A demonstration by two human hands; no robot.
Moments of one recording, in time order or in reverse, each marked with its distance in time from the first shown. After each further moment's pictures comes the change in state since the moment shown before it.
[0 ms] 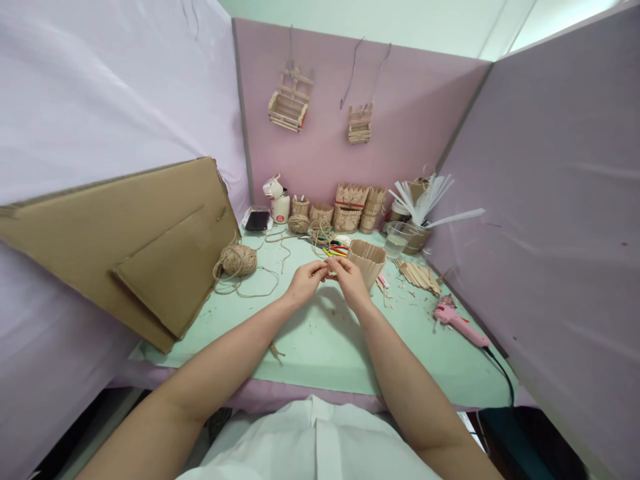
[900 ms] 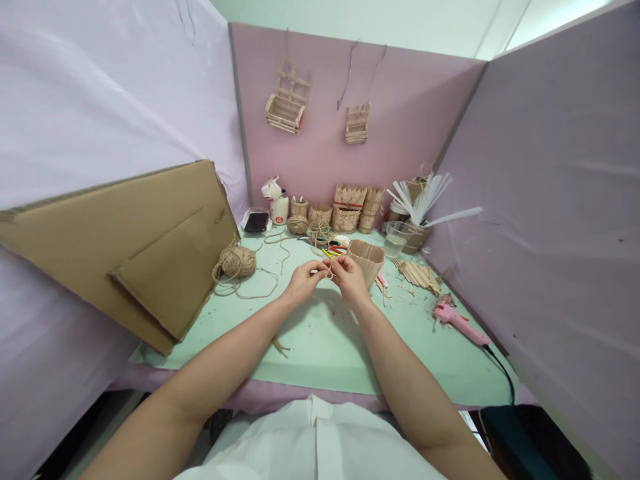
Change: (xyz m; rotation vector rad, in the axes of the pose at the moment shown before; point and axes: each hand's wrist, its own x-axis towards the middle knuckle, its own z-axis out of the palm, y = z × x) left_hand 0.003 -0.006 -0.002 -0.017 0.019 0.021; right_hand -0.002 0.002 0.001 0.215 0.049 0.081
